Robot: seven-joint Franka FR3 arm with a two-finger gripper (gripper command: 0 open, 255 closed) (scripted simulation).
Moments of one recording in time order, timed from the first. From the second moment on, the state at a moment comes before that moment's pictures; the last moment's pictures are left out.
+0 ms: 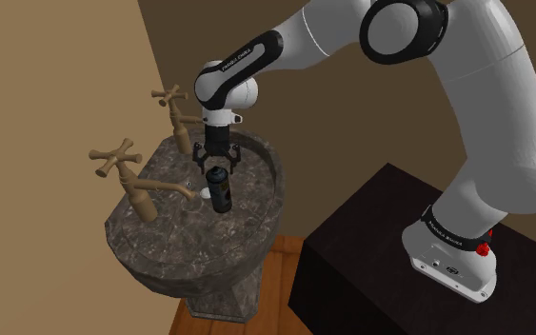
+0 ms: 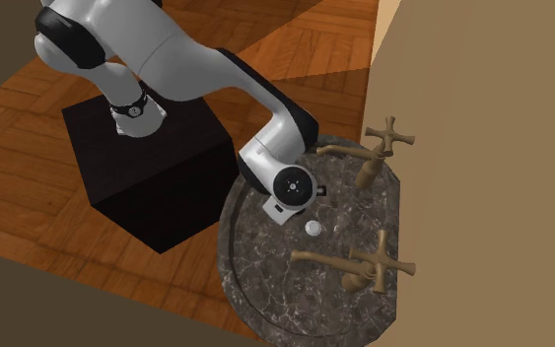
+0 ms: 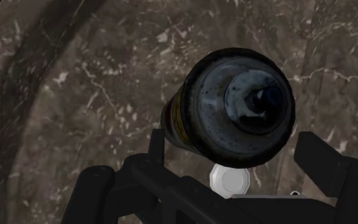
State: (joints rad) arm 0.13 0.79 0.26 -1.53 0.28 2.09 0.75
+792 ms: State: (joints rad) arm 0.13 0.80 0.26 -1.53 0.28 2.11 0.75
